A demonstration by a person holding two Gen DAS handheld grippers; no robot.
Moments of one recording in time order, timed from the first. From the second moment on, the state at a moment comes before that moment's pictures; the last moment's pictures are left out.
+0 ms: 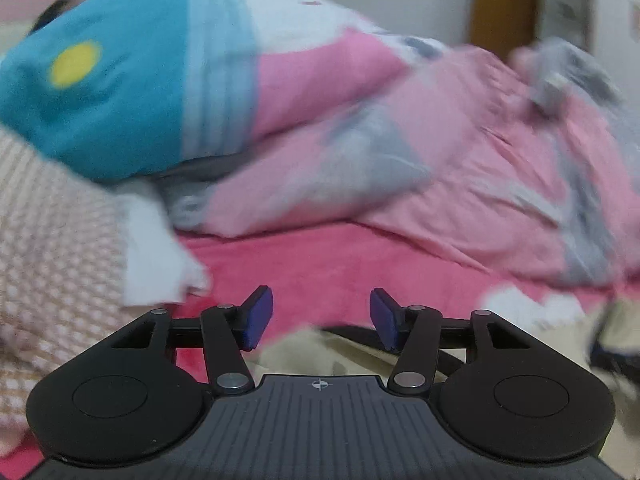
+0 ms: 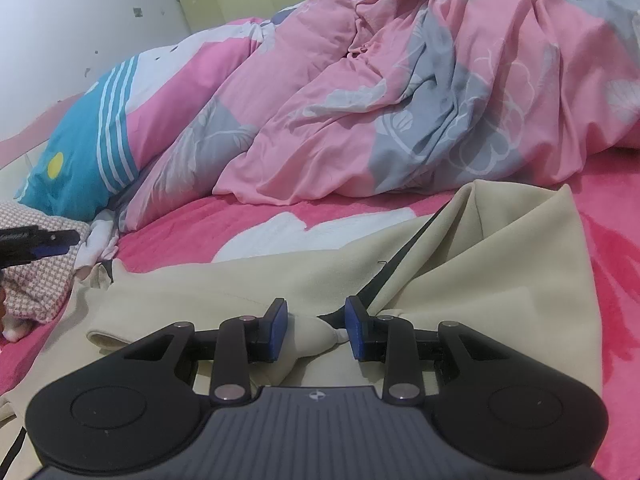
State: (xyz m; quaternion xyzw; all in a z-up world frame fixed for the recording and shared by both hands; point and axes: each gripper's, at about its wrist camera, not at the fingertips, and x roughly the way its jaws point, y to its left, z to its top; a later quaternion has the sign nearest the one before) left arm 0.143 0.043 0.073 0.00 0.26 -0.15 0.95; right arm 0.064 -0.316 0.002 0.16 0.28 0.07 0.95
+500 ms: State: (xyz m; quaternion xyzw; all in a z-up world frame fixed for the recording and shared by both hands) left arm 0.099 -0.083 0.010 0.10 0.27 -0.29 0.91; right arm 0.044 -0.335 0.018 0.17 0.27 0.06 0.95
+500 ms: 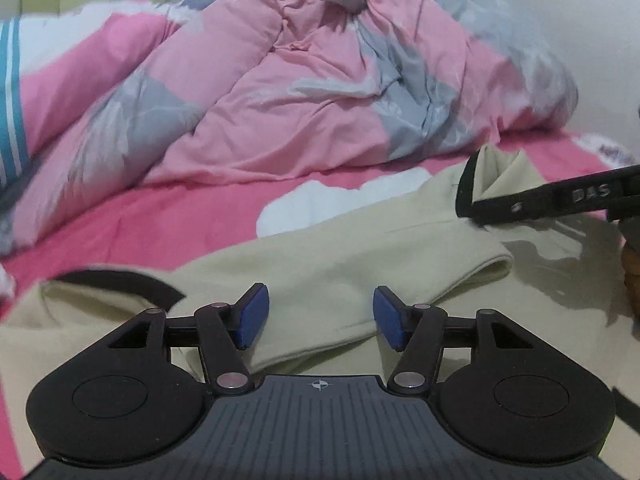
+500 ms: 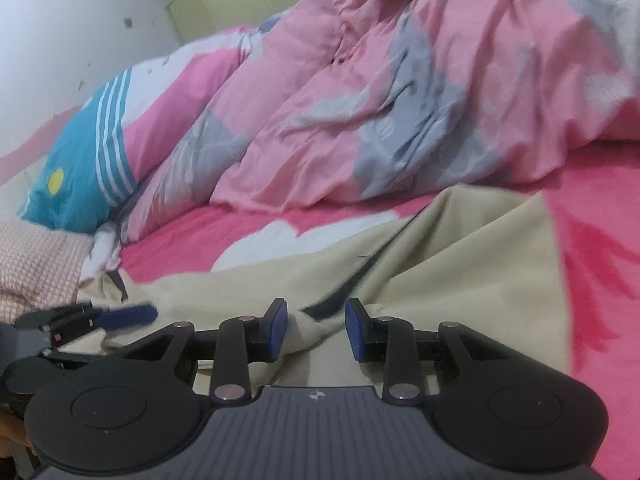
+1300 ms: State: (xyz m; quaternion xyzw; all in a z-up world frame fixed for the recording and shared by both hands) left arm 0.106 -0.055 0.004 0.01 0.27 -0.32 0.91; right arm 0.115 -0.449 0.047 0.20 0.38 -0.04 0.90
